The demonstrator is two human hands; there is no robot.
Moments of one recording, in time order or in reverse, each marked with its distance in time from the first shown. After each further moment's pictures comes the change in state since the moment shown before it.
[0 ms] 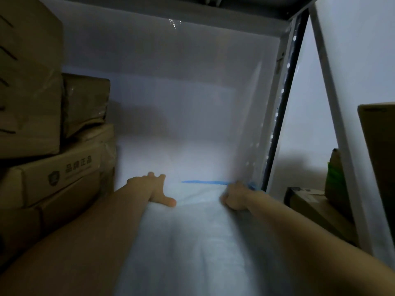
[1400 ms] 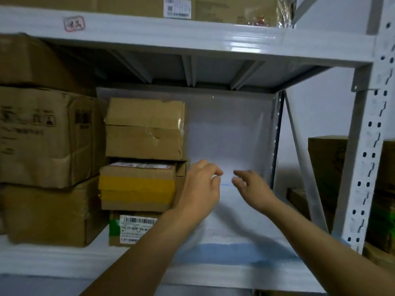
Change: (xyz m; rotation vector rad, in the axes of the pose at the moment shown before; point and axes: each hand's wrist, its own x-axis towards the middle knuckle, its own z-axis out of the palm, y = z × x) left_hand -0.381 0.001 -0.028 -0.592 1.029 0.361; right_hand -0.319 -0.096 -0.079 0.747 0.603 -0.176
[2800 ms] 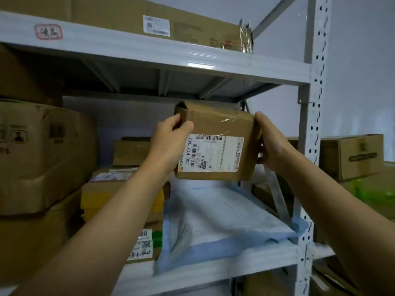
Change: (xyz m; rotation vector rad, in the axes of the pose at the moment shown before) left_hand 0.053 0.019 -0.087 -0.815 -0.092 -0.258; right_hand -0.035 -0.070 -0.115 0.816 0.292 0.278
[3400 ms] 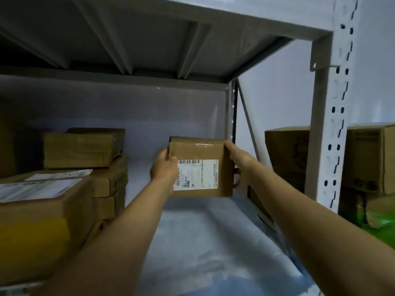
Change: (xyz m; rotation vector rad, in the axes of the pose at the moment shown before) left_hand 0.125 -0.182 0.127 0.010 0.211 -0.403; right_hand 0.178 0.139 -0.017 -0.063 -0.100 0.363
